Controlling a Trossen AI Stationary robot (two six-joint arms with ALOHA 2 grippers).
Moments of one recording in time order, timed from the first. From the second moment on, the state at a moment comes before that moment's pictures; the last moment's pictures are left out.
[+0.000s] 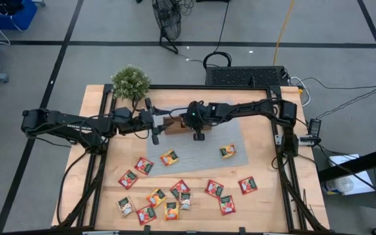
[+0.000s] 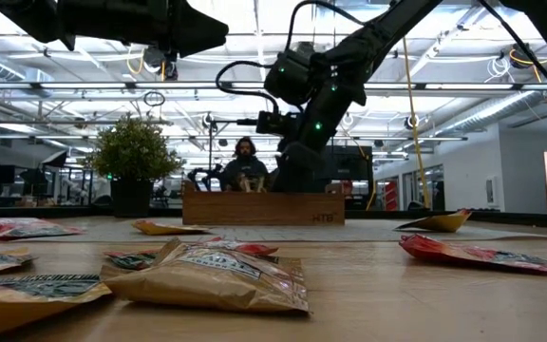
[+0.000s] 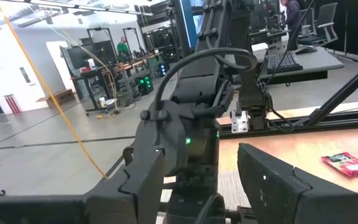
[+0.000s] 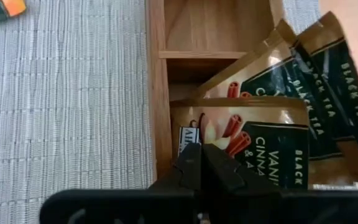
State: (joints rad) left arm 0.08 1.10 0.54 0.60 -0.13 0.22; right arm -0.26 1.98 1.29 -0.28 -0.03 -0.34
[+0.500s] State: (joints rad) left arm 0.08 1.10 0.54 0.60 -0.13 0.22; right arm -0.24 1.98 1.29 -0.21 0.11 -0.38
